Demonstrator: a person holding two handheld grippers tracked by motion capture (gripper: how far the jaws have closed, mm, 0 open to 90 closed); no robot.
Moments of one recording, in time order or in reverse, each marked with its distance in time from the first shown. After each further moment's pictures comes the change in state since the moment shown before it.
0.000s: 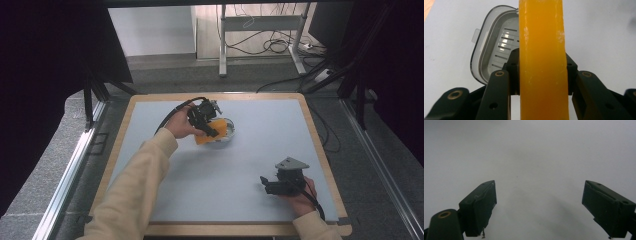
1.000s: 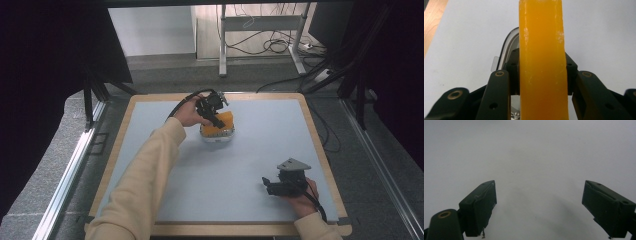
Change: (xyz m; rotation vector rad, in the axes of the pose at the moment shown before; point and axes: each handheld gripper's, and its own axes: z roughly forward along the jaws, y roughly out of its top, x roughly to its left) left arm 0.037 0.026 0.024 -0.013 -0.030 0.048; right arm -0.002 -0.004 -0.002 0.009 -0.014 0.010
